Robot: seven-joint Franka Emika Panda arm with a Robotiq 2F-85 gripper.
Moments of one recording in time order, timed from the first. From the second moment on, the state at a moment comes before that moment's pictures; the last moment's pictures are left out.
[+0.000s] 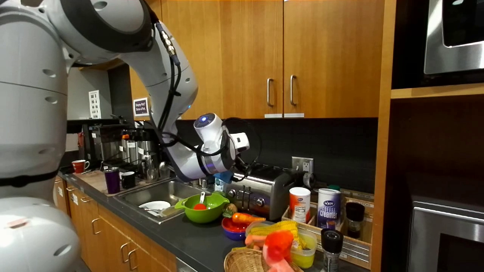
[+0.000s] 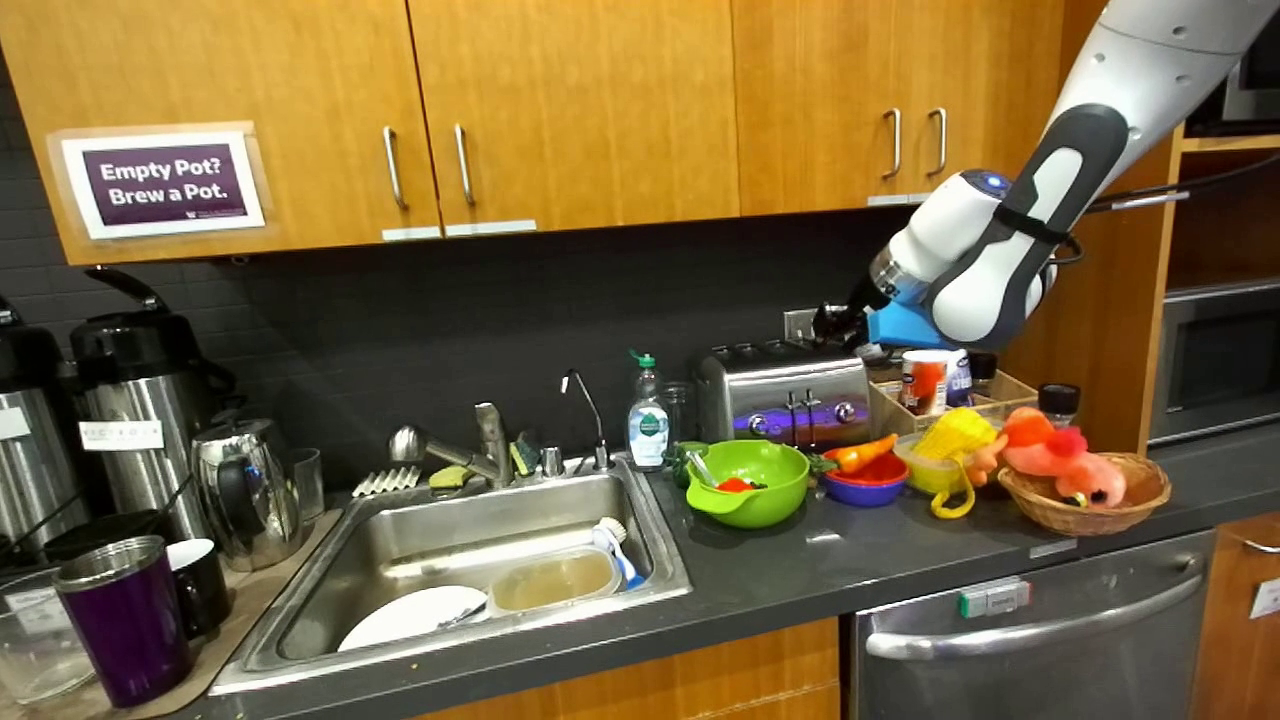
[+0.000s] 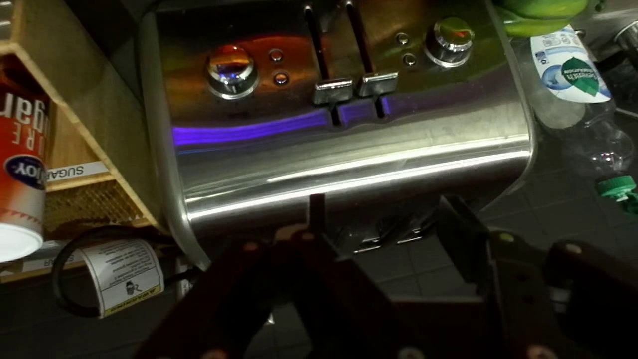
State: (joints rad) arm -0.14 0.11 -0.03 -2.41 -0.53 3.41 0.68
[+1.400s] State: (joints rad) arm -0.16 0.22 0.00 -2.34 -0.53 3.45 0.71
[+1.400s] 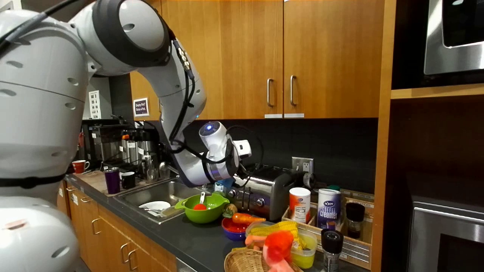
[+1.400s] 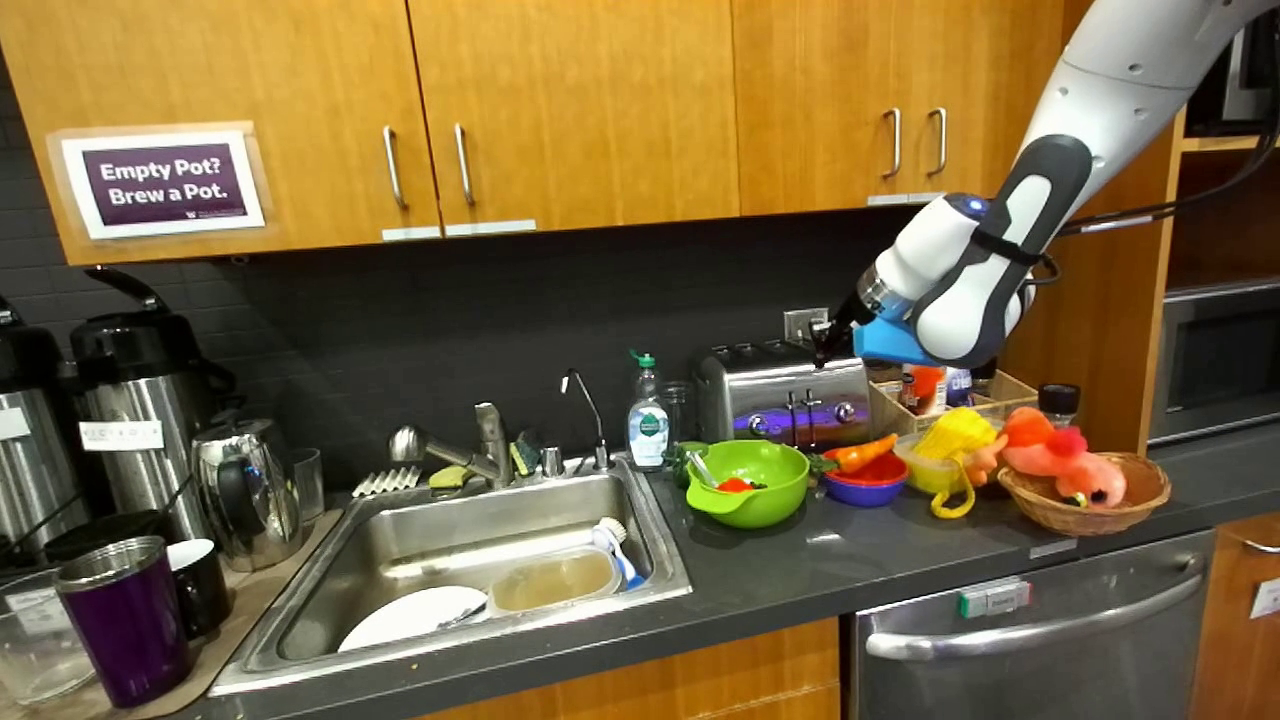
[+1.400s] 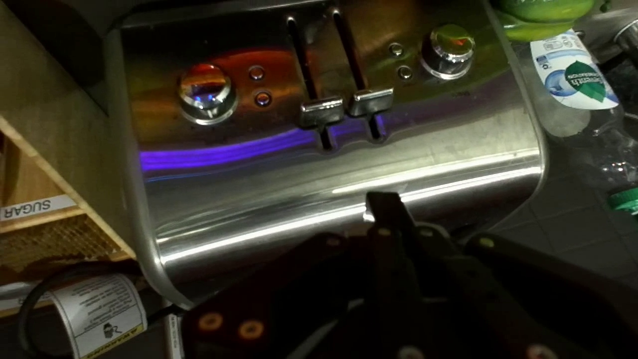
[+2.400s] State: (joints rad) arm -0.26 0.32 0.09 -2.27 -0.54 3.45 0.74
